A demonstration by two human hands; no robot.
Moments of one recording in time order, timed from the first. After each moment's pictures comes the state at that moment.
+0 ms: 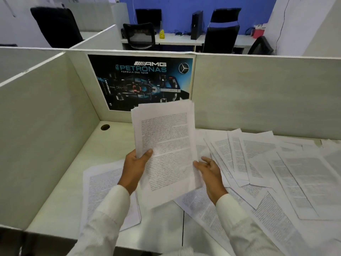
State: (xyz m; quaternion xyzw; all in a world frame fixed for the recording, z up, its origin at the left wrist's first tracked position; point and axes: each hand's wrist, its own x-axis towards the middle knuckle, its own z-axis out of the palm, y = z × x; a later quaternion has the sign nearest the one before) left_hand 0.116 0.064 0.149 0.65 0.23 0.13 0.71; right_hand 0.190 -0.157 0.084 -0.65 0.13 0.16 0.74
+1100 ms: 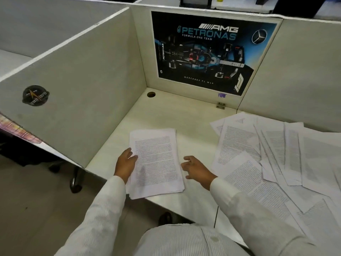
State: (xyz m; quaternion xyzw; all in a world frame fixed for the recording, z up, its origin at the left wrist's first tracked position) left_hand -0.013 0.210 0.053 0.65 0.49 0.07 0.58; right_hand 0.124 -0.010 0.038 -0.75 -0.08 0.46 0.47
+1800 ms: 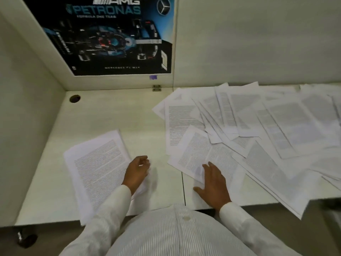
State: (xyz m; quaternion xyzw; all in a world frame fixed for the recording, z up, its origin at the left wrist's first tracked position) left_hand 0.077 0.082 0.000 0.72 0.30 -0.12 0.61; right_hand 0.063 -0.204 -0.023 -0.96 -0.03 0.18 0.20
